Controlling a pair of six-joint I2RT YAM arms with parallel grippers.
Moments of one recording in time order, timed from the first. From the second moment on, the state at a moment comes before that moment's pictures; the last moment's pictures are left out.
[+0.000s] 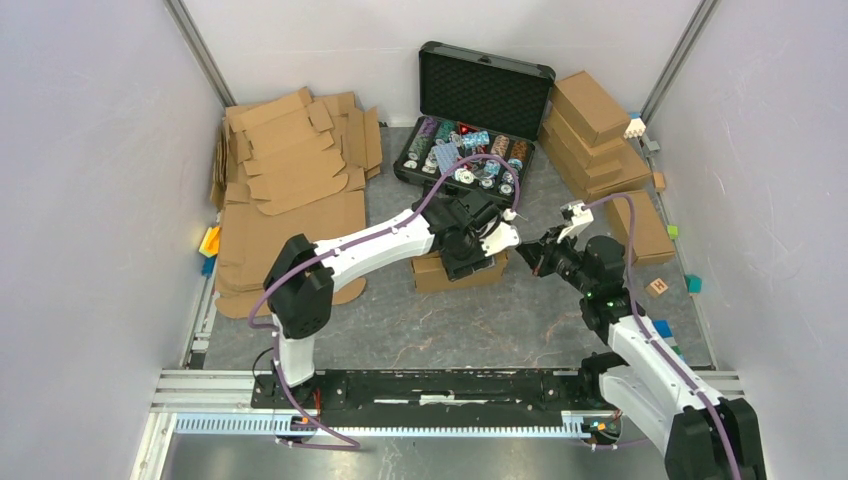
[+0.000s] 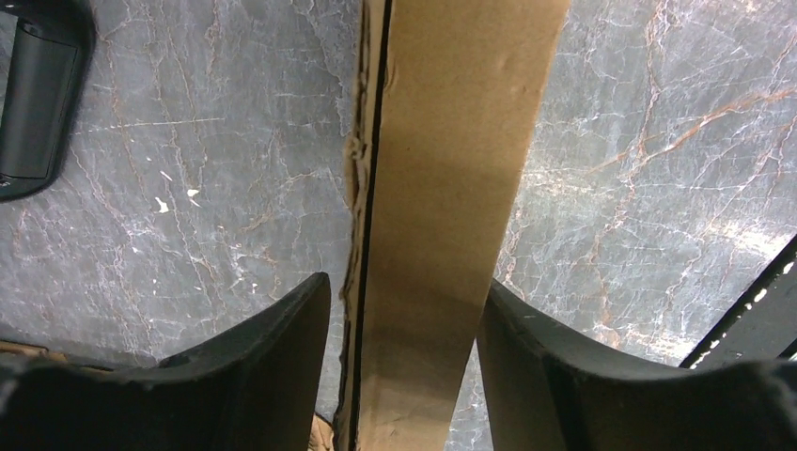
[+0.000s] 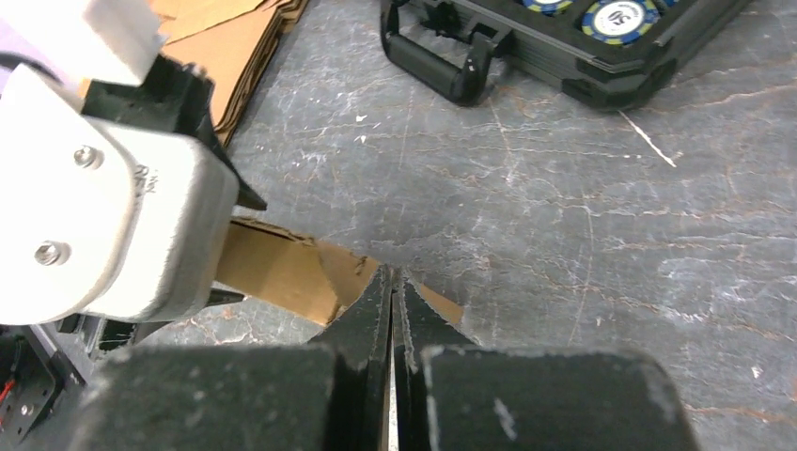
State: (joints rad) left arm -0.96 1.90 1.61 -0.87 0.00 0.37; right arm 0.22 0.84 0.33 0.27 -0.40 0.33
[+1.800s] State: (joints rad) left arm -1.02 1.66 1.38 -0.54 -0.01 0.36; right arm 0.44 0.80 0.43 0.06 -0.17 0.26
